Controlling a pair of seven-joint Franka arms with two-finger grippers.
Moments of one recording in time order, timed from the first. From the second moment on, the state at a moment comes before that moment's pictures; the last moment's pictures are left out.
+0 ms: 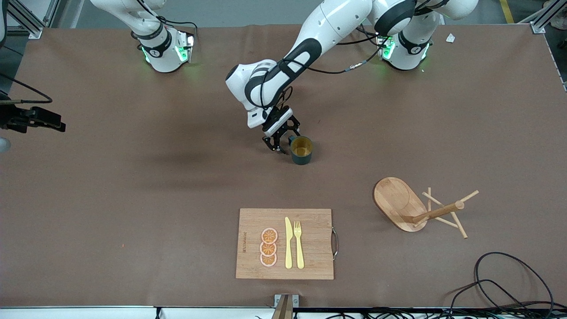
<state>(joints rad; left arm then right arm) -0.92 0.97 -0.28 -1.33 0.92 1.72 -2.26 -0.01 0.10 -0.07 -1.47 -0.01 1.44 -0.11</state>
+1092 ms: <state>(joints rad) -0.90 0.96 -0.28 -1.32 0.93 1.70 -2.16 -0.01 -0.05 -0.07 -1.56 -0.02 1.42 -0.08</state>
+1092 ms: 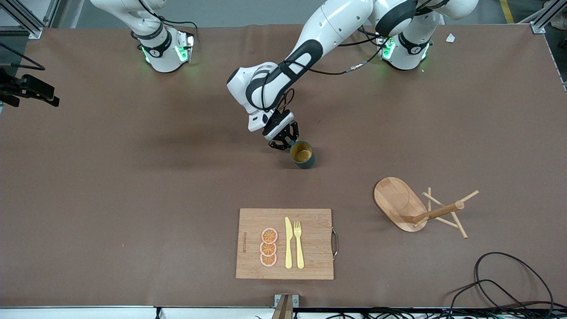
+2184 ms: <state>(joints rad) 0.00 0.76 -1.06 -1.31 0.57 1.85 -1.88 0.00 -0.07 -0.07 -1.57 0.00 1.39 -0.08</state>
